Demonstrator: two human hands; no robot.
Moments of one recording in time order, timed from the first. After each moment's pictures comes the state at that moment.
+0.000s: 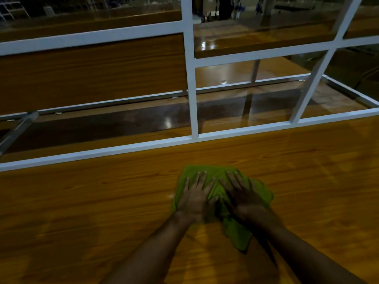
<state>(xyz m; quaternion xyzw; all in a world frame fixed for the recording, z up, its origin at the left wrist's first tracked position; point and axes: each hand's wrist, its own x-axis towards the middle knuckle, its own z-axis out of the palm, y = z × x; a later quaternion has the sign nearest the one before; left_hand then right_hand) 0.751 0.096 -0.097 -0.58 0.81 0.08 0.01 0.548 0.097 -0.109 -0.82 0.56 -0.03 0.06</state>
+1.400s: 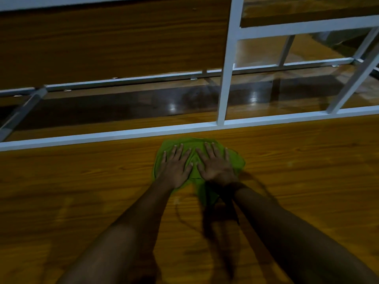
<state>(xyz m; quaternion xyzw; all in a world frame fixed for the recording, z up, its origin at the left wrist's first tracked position) 0.905 0.039 -0.107 -0.65 0.75 0.07 -0.02 0.724 0.013 -0.099 -0.83 0.56 0.03 0.07</state>
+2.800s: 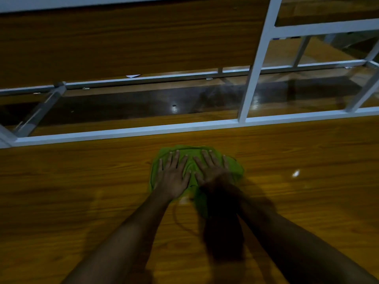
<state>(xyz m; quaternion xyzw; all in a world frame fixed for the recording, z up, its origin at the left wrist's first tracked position) 0.983 0.101 -0.105 -0.68 0.73 0.07 -0.03 0.808 0.069 -0.098 -0.83 0.55 0.05 0.08</state>
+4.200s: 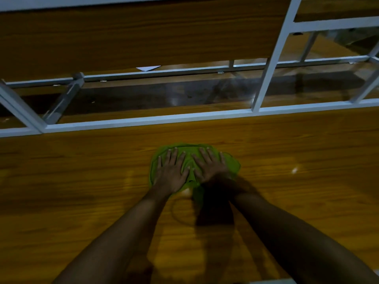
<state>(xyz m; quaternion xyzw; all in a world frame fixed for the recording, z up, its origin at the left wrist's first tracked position) 1.057 0.162 -0.108 -0.69 0.72 0.08 -0.02 0.877 0.125 -0.102 -0.84 0.53 0.07 0.09</state>
